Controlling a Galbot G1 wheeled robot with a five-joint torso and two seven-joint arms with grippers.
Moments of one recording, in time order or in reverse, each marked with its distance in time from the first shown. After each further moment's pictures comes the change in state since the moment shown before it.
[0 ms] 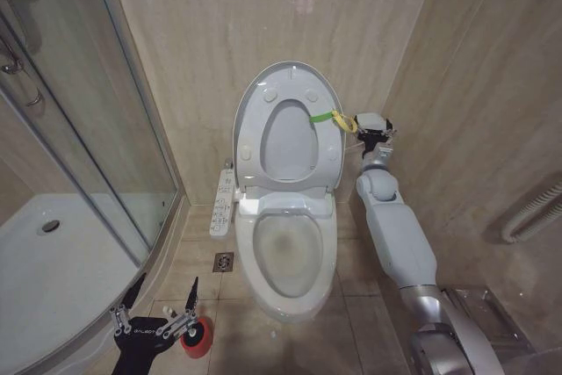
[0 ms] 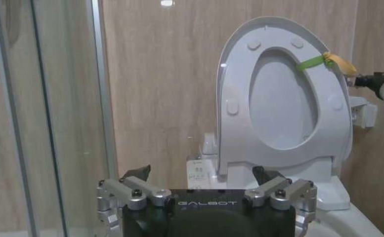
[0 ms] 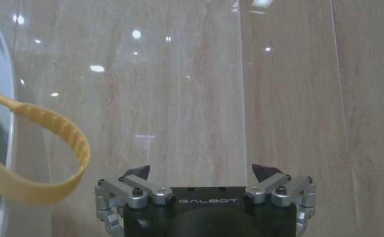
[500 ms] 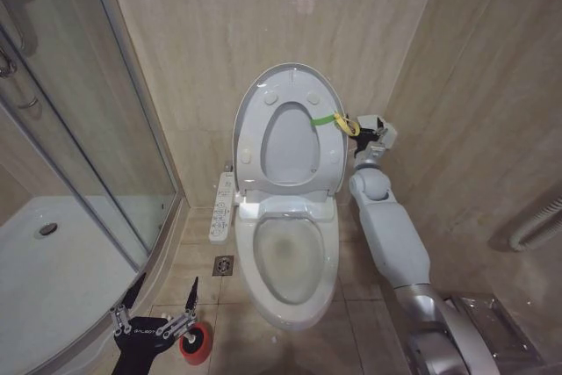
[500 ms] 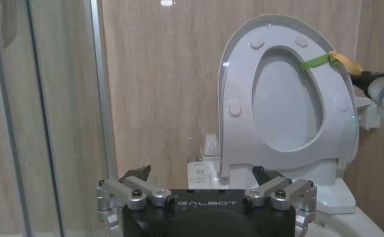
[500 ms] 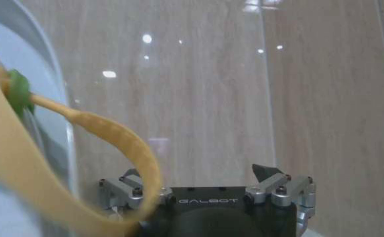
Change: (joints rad) left arm 0.000 0.000 0.000 0.000 0.000 0.000 0.000; right arm 0.011 0.026 -0.046 0.008 0.026 0.013 -0.001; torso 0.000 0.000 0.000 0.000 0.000
